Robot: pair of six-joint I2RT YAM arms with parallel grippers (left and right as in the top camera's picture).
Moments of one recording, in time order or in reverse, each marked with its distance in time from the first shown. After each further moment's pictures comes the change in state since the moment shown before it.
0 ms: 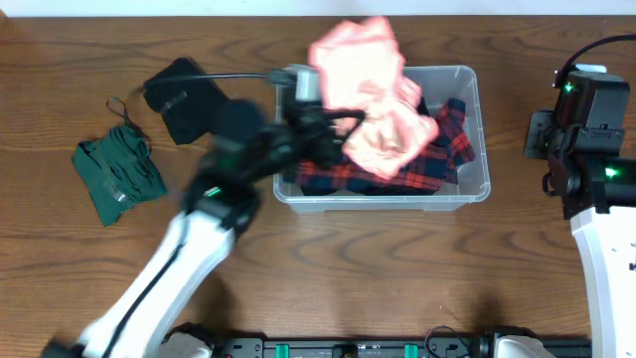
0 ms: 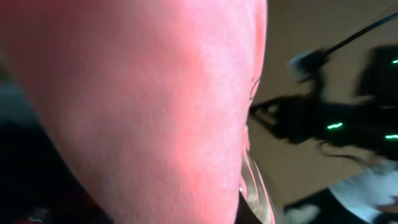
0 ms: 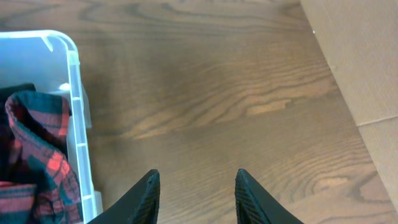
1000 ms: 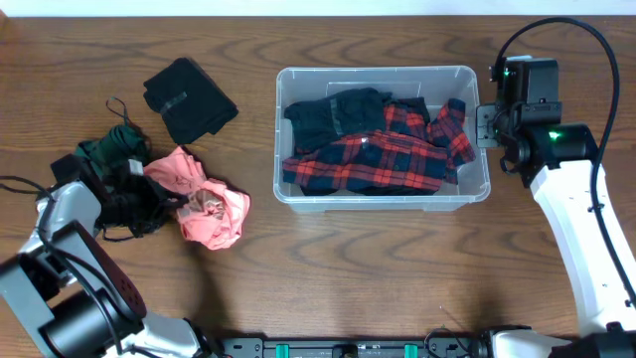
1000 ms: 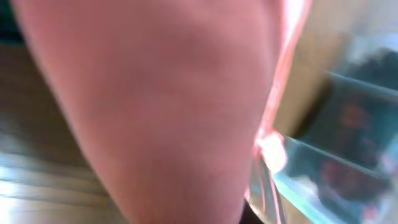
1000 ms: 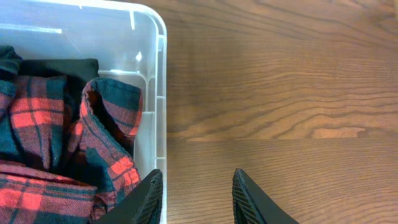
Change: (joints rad) left arm 1.073 0.308 -0.008 -1.033 0.082 0.577; right arm 0.139 0.176 0.003 0.079 -0.067 -0.023
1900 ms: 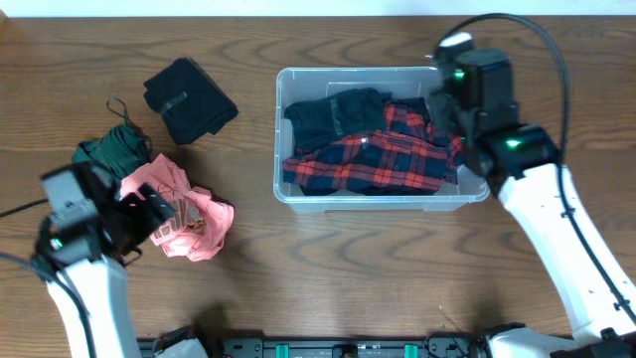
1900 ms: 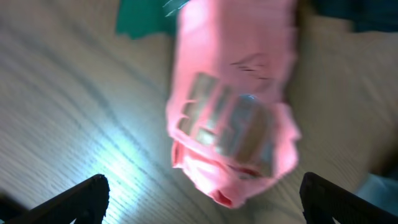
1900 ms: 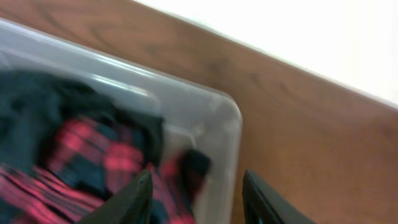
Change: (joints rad) left arm -0.099 -0.586 -0.014 -0.230 -0.645 -0.231; right arm 0.169 0.010 0.002 0.179 -0.010 -0.132
